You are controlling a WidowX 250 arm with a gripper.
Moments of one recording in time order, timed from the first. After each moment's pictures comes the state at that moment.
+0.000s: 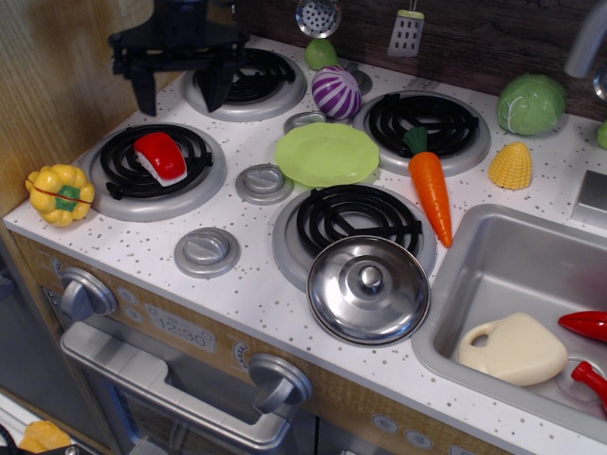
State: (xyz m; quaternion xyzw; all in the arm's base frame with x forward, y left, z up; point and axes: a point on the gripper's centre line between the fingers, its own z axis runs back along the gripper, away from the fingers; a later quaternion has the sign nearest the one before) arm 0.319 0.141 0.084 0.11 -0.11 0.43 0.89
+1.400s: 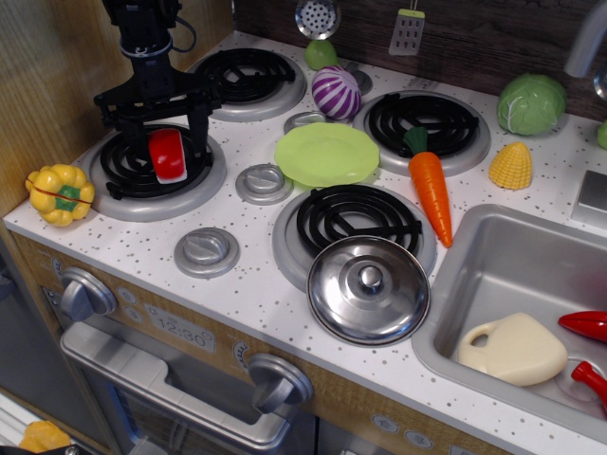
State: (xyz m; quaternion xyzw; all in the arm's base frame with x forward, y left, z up) arm 0.329 0.167 0.030 0.02 -0.08 0.39 0.92
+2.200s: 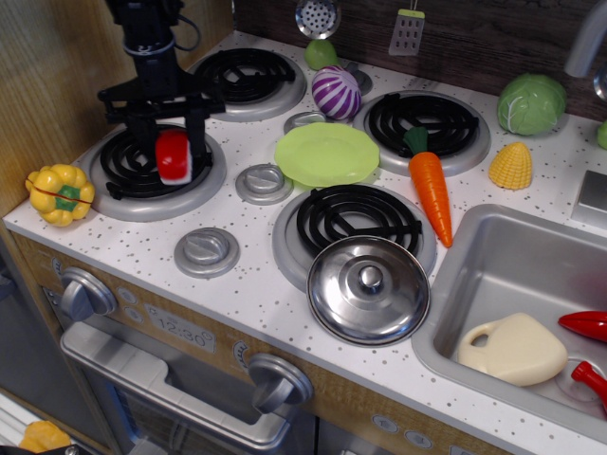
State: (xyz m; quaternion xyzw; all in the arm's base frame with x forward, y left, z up) arm 0.329 0.144 0.037 0.00 -0.05 0.33 0.94
